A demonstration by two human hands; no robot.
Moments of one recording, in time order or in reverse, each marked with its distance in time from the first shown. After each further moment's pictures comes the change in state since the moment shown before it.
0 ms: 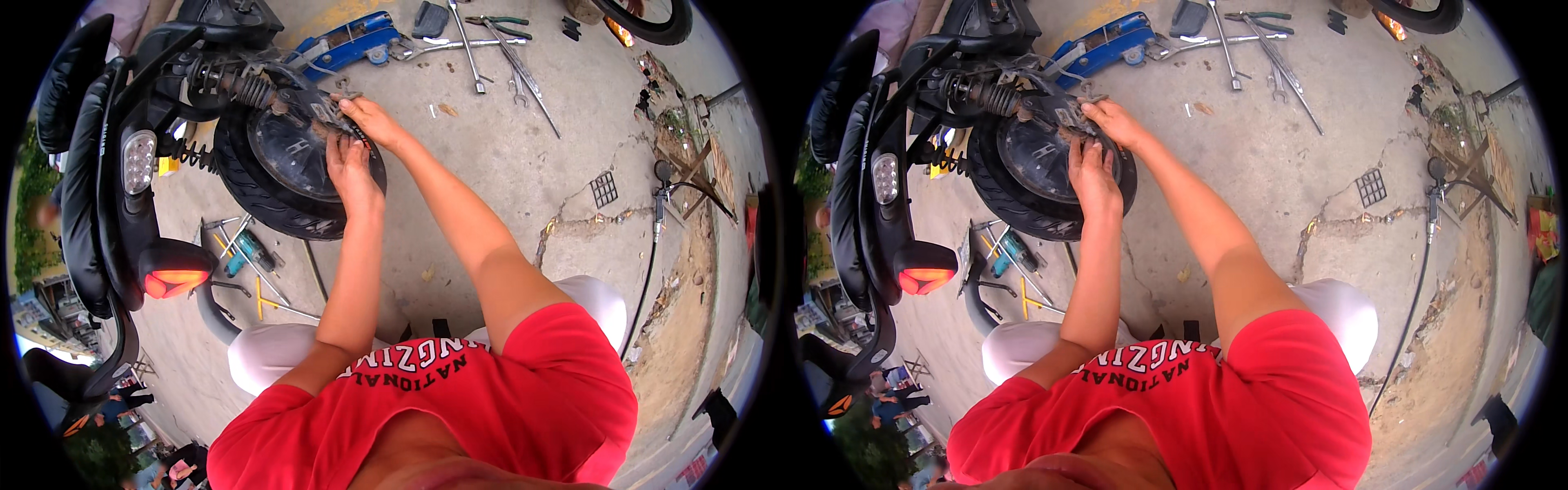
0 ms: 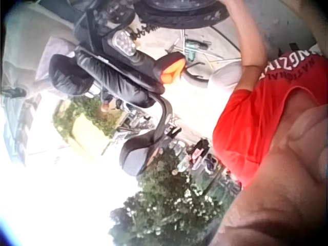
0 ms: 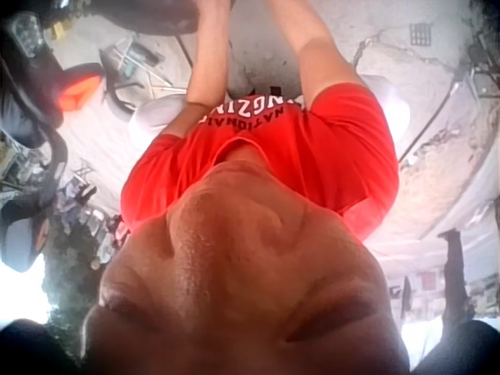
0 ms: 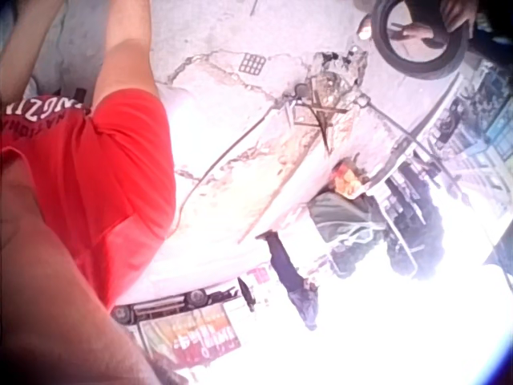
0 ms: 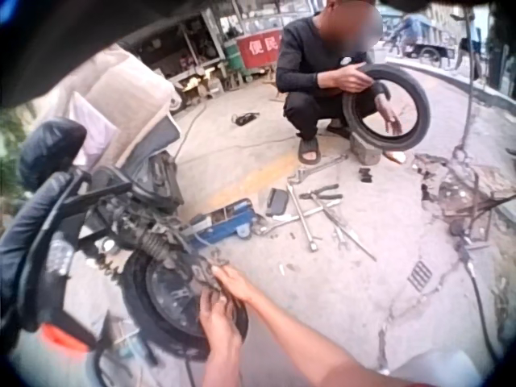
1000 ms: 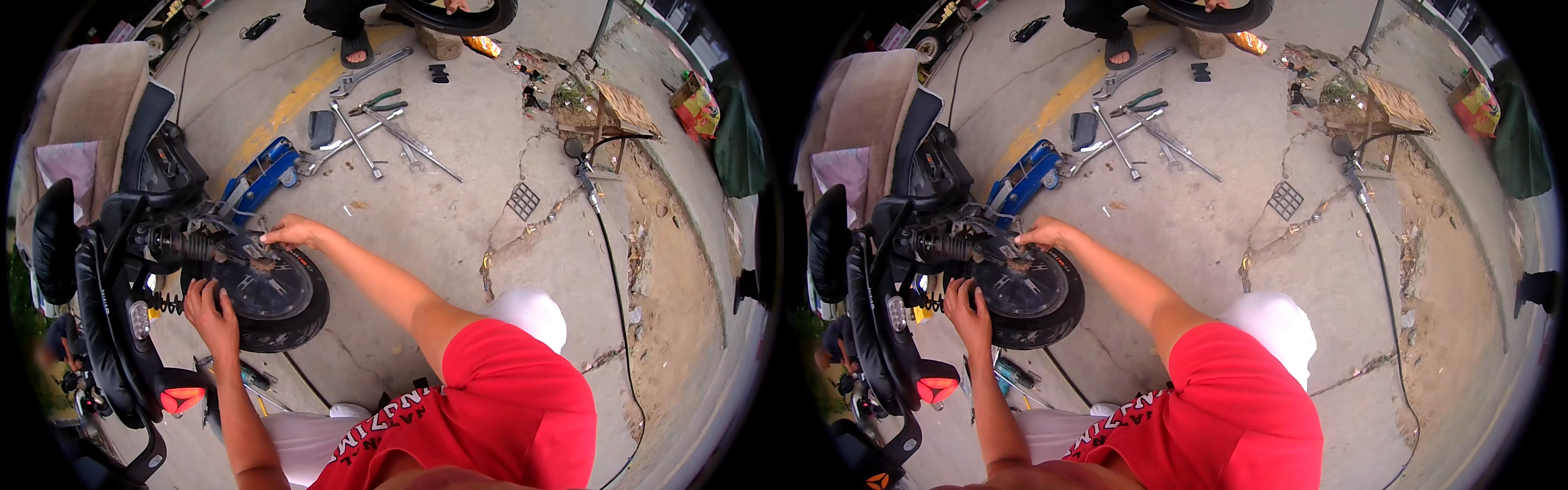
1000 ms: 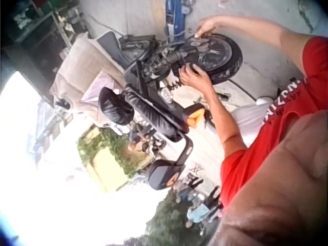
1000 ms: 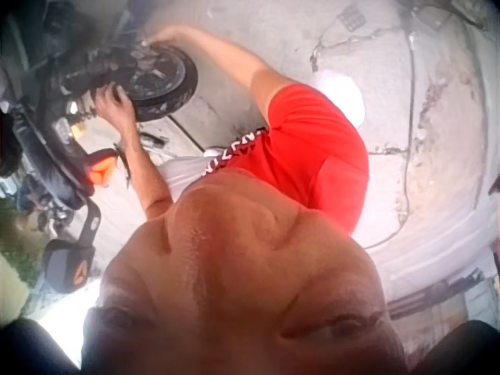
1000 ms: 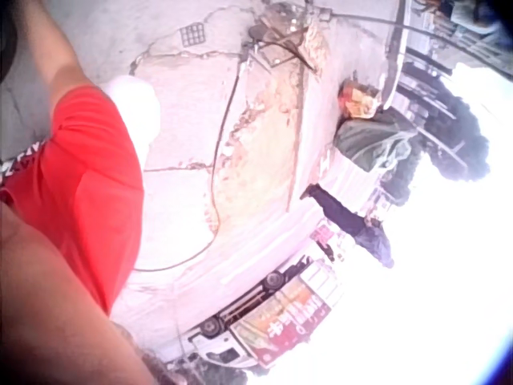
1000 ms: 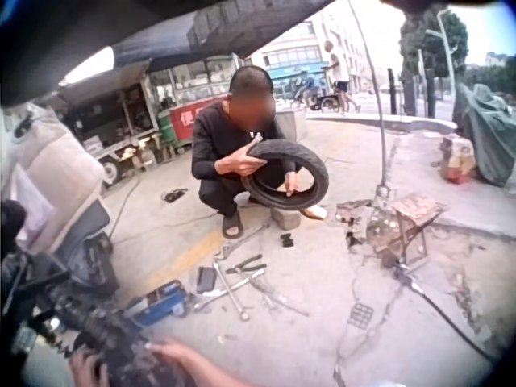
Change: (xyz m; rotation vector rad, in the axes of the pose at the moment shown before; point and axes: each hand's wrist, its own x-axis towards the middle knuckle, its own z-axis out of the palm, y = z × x) left_hand 0.035 0.165 -0.056 1.657 -0.361 1.117; right_hand 0.011 -0.038 -0.025 0.143 -0.091 0.396
